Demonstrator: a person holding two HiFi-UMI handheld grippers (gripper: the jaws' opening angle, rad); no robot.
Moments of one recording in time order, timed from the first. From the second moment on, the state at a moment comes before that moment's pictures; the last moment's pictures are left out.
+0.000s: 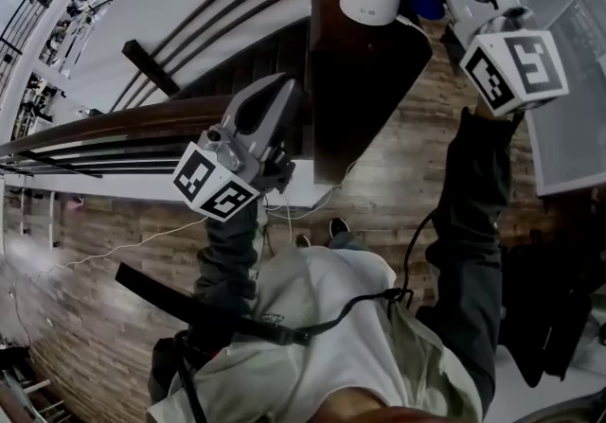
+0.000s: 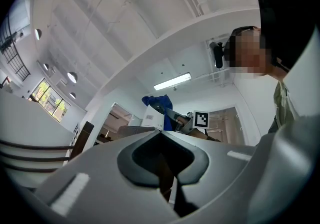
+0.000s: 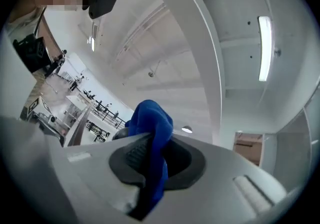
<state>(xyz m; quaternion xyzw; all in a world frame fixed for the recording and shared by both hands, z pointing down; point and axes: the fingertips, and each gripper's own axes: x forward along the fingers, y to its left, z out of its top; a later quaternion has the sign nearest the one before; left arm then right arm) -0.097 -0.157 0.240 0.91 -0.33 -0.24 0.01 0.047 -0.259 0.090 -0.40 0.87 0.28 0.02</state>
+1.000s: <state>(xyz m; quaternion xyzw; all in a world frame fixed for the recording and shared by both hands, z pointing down) -0.115 -0.149 0.262 0.90 -0.36 -0.24 0.04 -0.052 -0.244 0.073 -0.36 0.72 0.54 -0.25</state>
